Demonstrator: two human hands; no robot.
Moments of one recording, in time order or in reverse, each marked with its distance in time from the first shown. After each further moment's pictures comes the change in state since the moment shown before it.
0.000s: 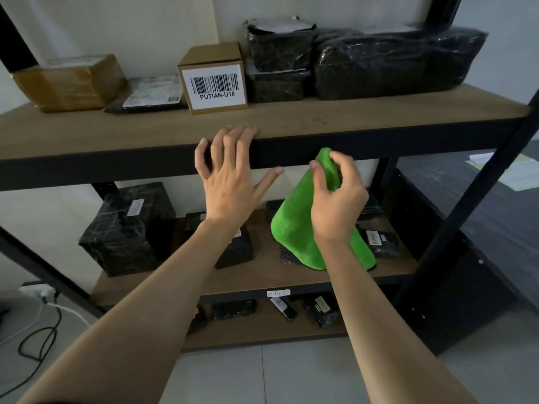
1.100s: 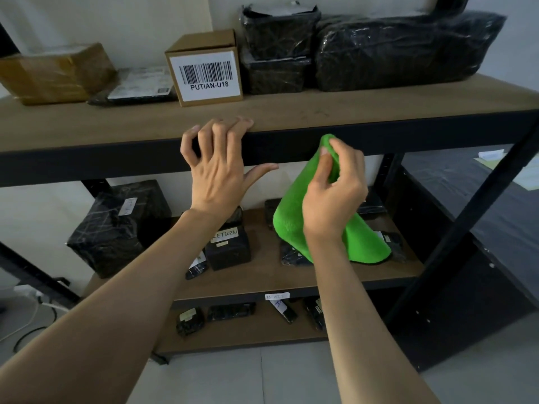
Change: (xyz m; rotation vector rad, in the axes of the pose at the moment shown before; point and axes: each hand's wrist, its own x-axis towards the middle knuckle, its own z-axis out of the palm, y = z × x) left_hand 0.011 -0.014 0.013 0.086 0.134 0.139; right_hand 0.002 -0.001 0.016 -0.017 0.140 -0.093
